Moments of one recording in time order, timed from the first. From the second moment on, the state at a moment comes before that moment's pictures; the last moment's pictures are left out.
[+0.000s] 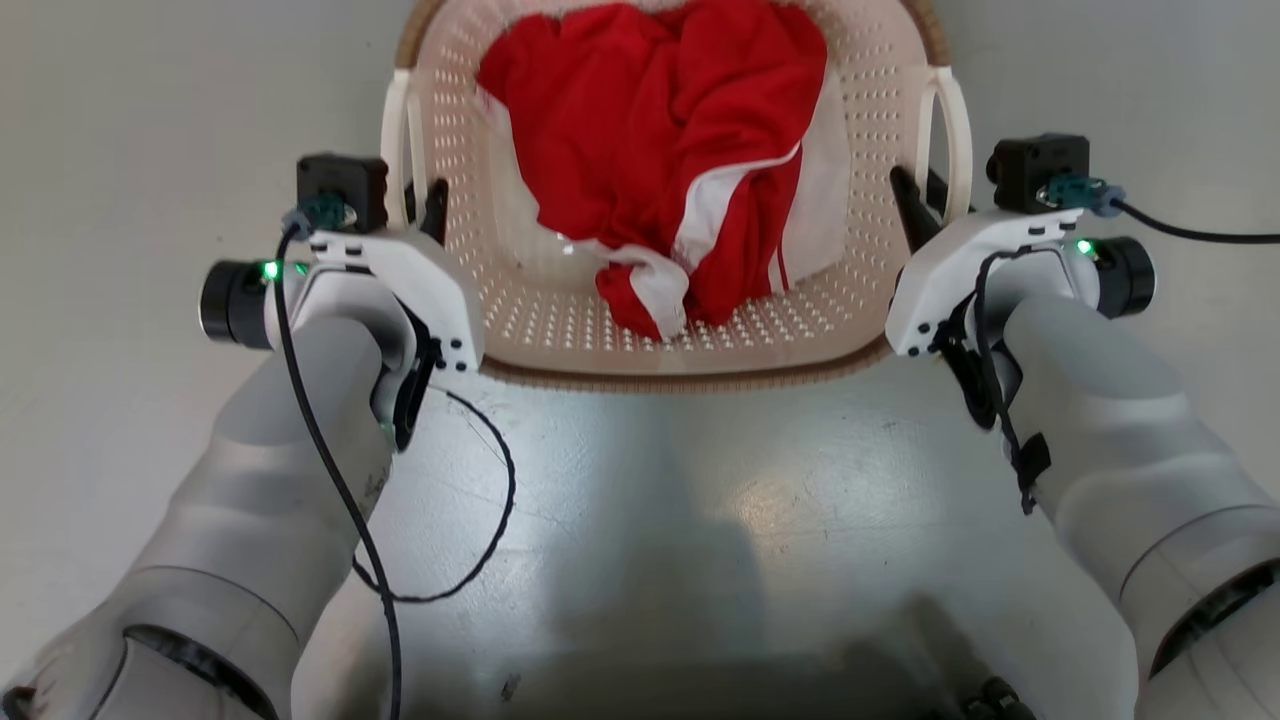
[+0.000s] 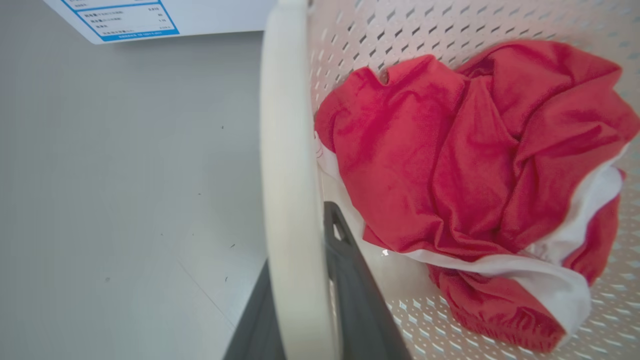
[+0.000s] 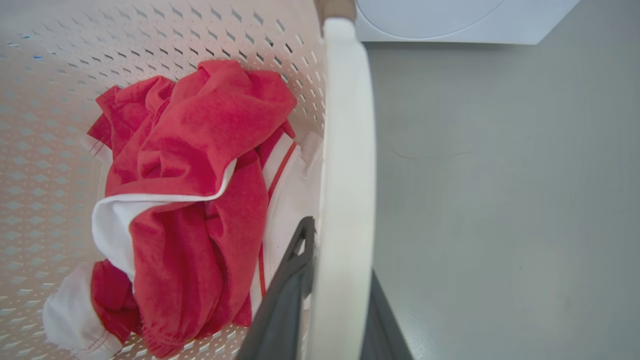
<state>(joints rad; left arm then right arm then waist) -1.03 0.12 -0.84 1.15 -0.84 0.03 -0.26 -1.10 -0.08 0.82 1.31 0.85 0.12 -0.23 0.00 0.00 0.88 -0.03</state>
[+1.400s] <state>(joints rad) -1.09 0.08 -0.68 1.20 -0.69 0.01 -0.26 -1.13 -0.08 0.62 1.30 0.66 0.12 -0.25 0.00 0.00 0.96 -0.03</state>
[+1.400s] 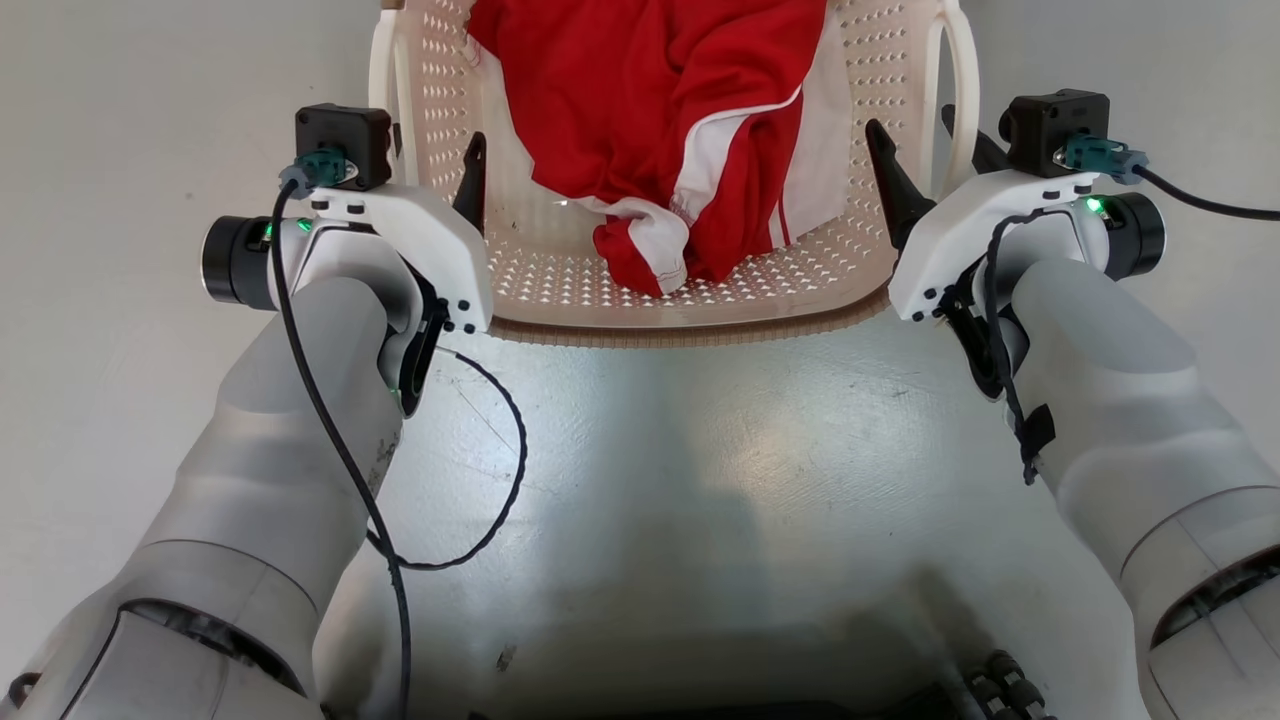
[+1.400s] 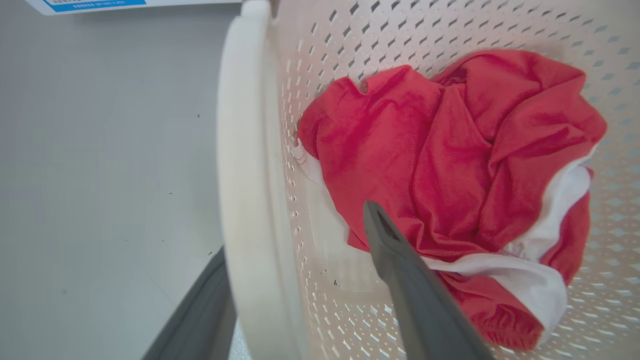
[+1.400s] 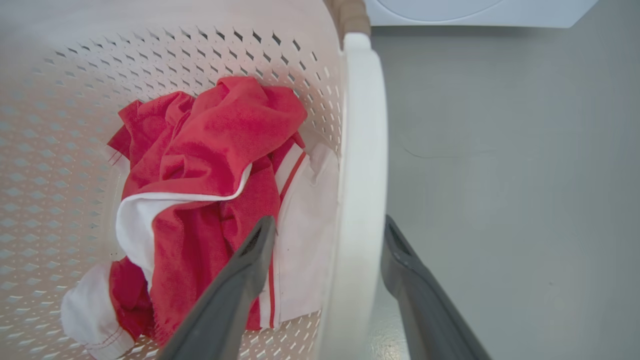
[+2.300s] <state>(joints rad) -1.04 0.10 -0.68 1.28 -0.69 0.05 -0.25 -1.05 -0.07 0.49 1.23 0.56 0.12 -0.25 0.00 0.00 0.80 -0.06</state>
